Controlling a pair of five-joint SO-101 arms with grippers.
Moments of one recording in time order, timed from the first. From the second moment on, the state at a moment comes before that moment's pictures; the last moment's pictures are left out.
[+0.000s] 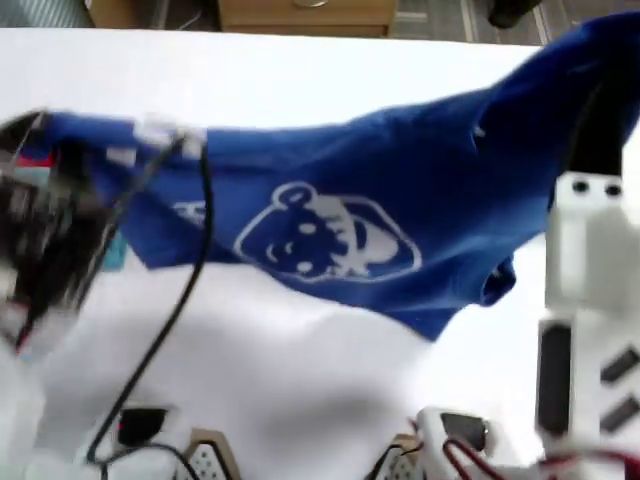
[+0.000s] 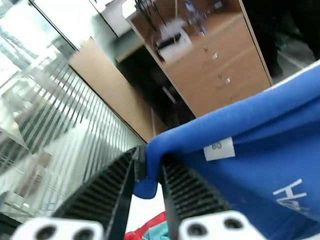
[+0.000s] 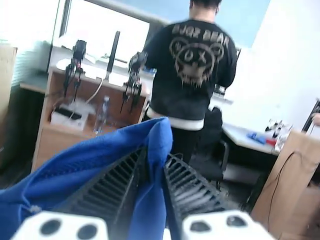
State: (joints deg) left arm -8.2 -34.8 -45.2 101.5 -32.0; right arm 3.9 -33.2 -52.0 82.5 17.3
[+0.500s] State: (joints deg) left arm -8.3 -51.3 -23.2 101.4 -32.0; right arm 3.9 -43.7 -52.2 82.2 17.3
